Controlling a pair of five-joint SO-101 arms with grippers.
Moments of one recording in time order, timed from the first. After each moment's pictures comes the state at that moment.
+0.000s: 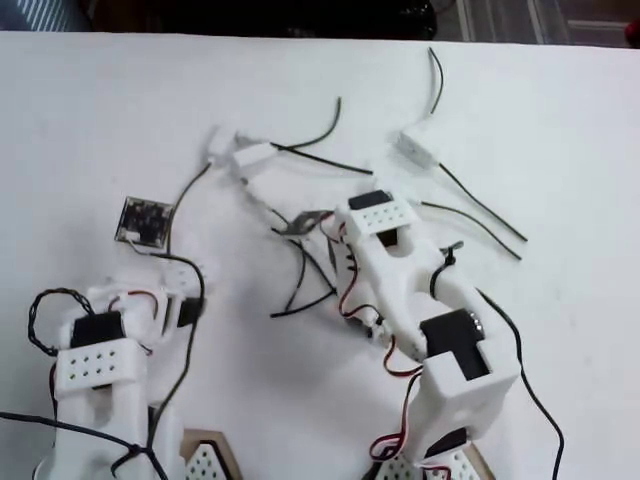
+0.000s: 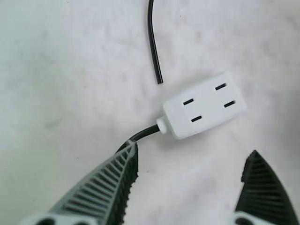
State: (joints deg) left arm -17.9 -52.5 74.6 49.9 -21.4; right arm -21.5 13.1 21.6 83.2 38.8
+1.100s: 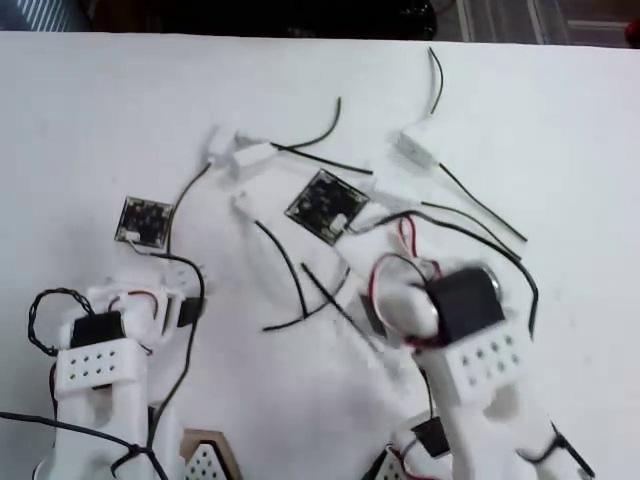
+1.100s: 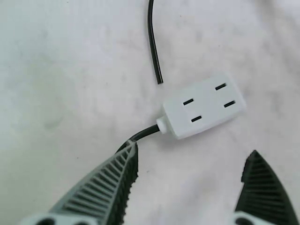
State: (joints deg) left arm -17.9 -52.5 74.6 49.9 -21.4; right arm -26.8 -44.9 20.5 97.9 30.6
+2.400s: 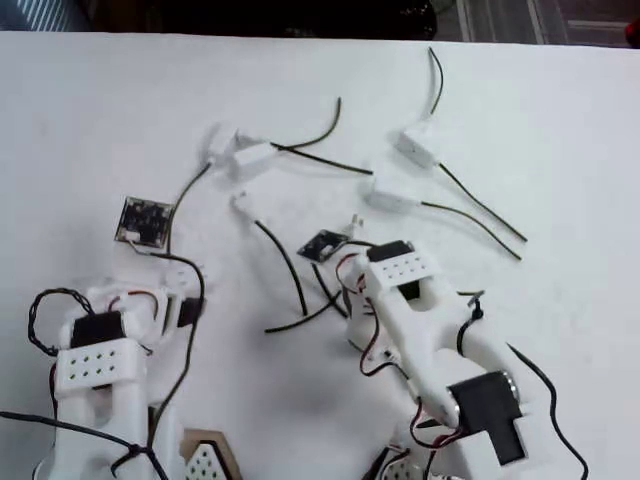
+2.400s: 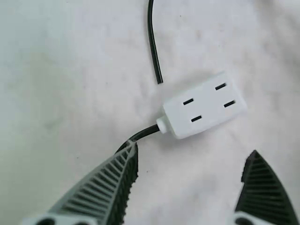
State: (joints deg) left arm -17.9 -52.5 74.7 49.9 -21.4; right arm -21.5 -5.8 47.4 67.0 30.8
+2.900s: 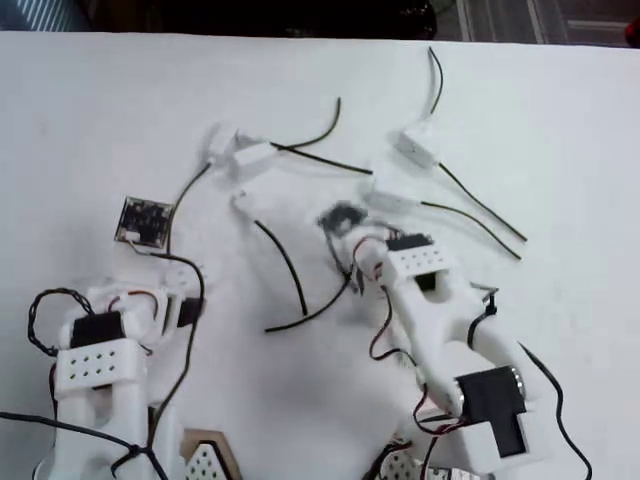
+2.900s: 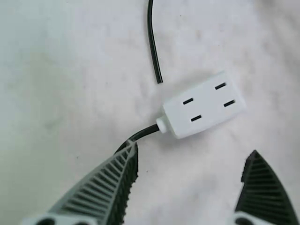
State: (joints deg) left arm -17.9 -52.5 74.7 49.9 -21.4; right arm -15.4 -7.1 41.1 53.5 30.8
